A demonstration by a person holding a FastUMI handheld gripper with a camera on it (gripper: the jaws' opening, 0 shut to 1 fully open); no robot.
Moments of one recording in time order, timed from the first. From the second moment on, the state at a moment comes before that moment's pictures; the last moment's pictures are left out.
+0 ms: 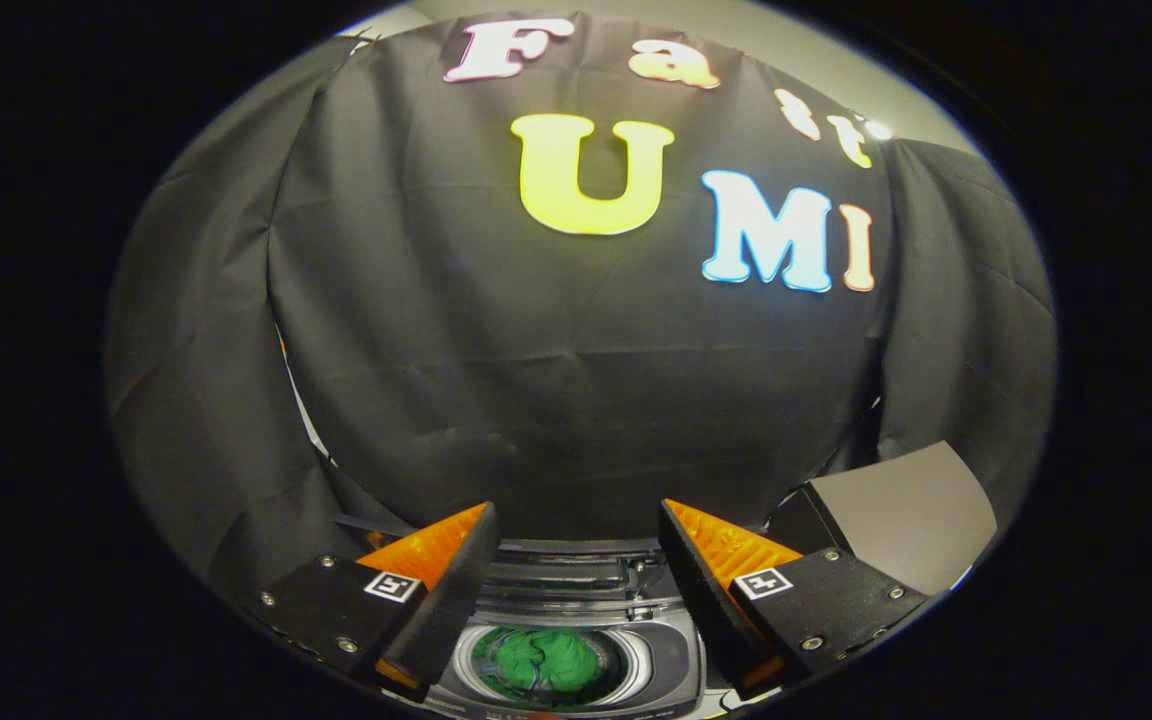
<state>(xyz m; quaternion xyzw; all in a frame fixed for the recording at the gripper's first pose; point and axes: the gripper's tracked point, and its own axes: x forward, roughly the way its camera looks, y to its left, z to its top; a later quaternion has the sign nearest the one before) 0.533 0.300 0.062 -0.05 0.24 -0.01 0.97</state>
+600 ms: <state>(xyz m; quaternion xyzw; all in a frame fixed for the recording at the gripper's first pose) 0.585 0.299 -0.001 0.01 0.30 0.00 0.95</state>
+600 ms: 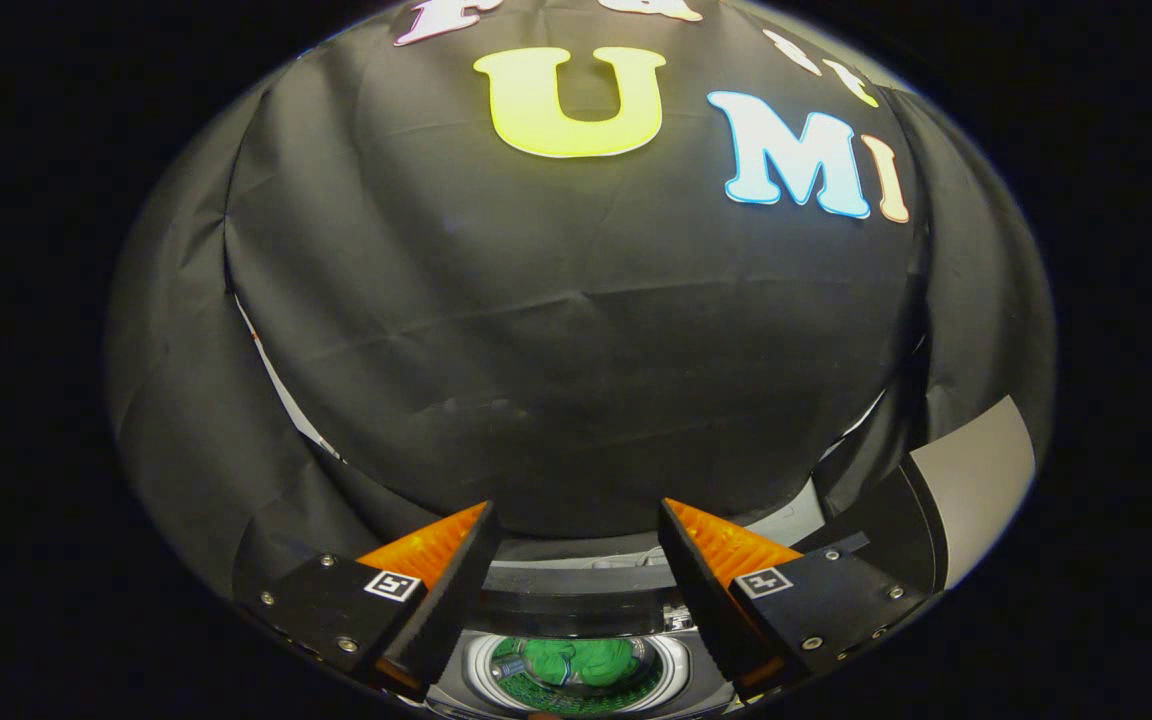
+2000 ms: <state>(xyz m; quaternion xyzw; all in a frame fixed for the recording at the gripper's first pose) 0.540 0.298 -0.011 -0.02 0.25 -0.01 0.97</state>
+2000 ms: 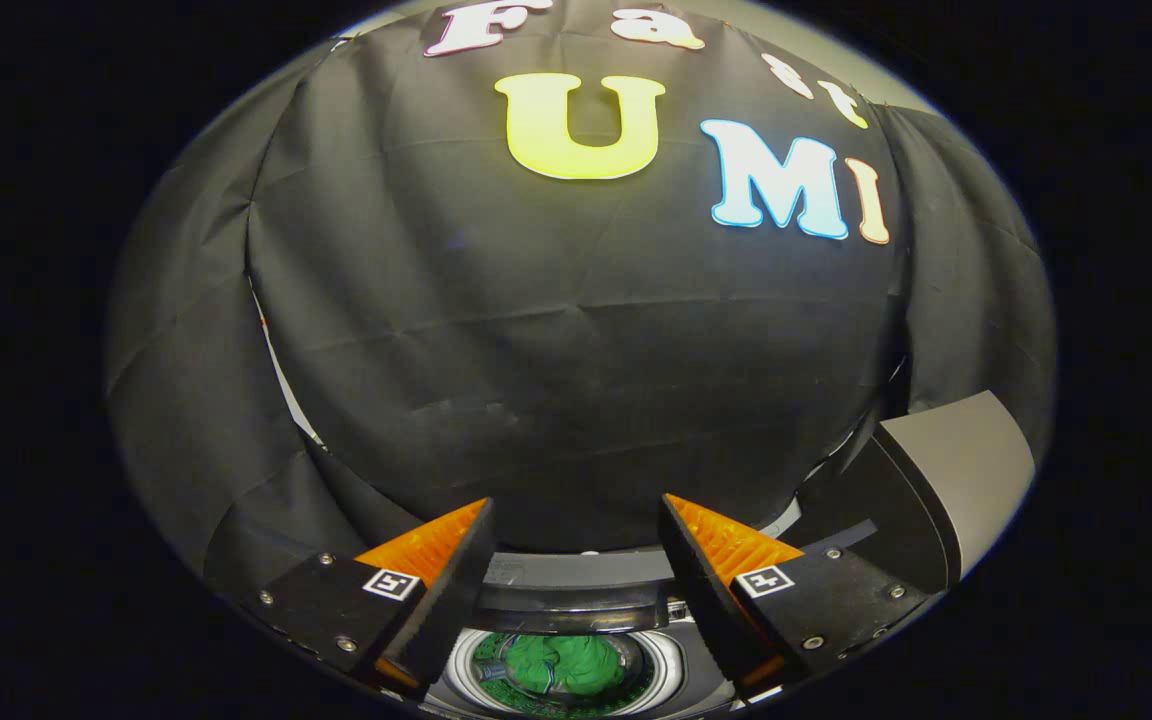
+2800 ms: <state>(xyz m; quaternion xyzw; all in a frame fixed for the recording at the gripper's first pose) 0.477 0.297 -0.025 -0.02 0.18 0.00 0.98</state>
